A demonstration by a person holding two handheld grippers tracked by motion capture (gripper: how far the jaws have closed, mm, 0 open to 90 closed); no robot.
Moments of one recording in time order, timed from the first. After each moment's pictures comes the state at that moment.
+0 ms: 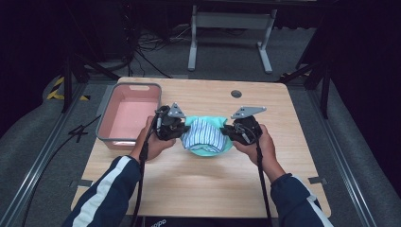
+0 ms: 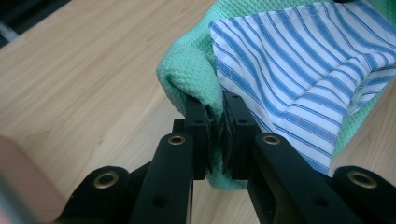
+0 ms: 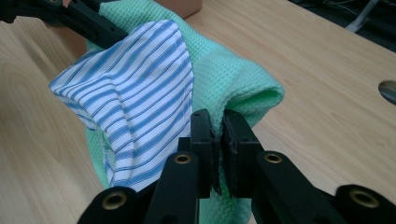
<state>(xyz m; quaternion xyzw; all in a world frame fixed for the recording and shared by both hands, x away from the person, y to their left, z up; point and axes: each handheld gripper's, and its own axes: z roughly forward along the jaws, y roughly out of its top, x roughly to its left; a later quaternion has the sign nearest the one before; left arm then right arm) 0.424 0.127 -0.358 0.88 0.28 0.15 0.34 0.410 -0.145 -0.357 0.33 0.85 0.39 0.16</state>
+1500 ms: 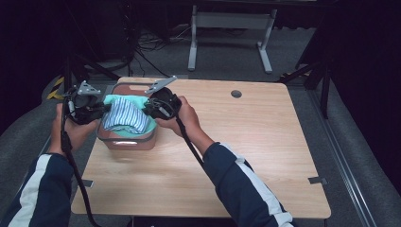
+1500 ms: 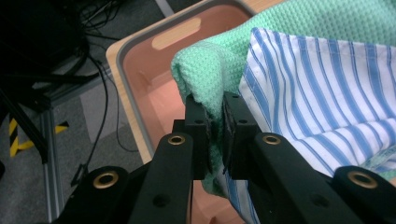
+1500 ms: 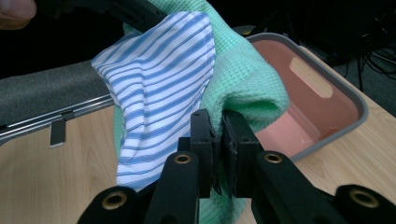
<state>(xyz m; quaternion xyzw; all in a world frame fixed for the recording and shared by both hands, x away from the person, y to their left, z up) 0.416 0.315 -0.305 0.80 0.45 0.26 0.28 0.458 0.068 -0.315 0.20 0.87 0.44 0.10</state>
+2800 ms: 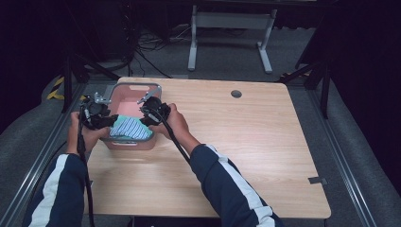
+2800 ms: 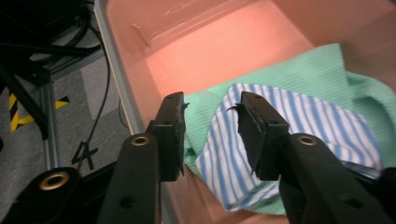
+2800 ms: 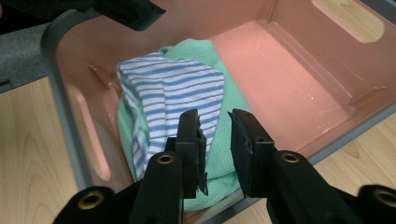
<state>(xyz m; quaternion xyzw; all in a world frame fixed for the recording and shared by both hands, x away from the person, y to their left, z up) 0.448 0.316 -0.375 0.81 0.48 0.26 0.24 0.488 0.102 -0.381 0.23 0.90 0.37 0.09</state>
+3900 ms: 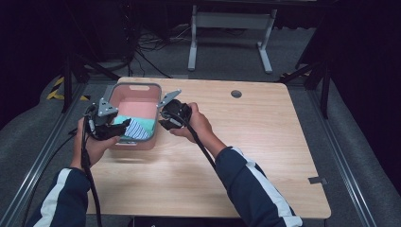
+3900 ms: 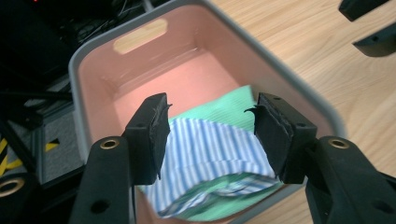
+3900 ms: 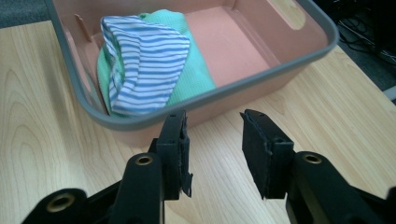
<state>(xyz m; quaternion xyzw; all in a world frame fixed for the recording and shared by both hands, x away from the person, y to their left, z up) 0.395 0.270 -0.349 0.80 0.42 0.29 0.32 0.464 0.034 -0.356 0.19 0.90 0.35 0.16</state>
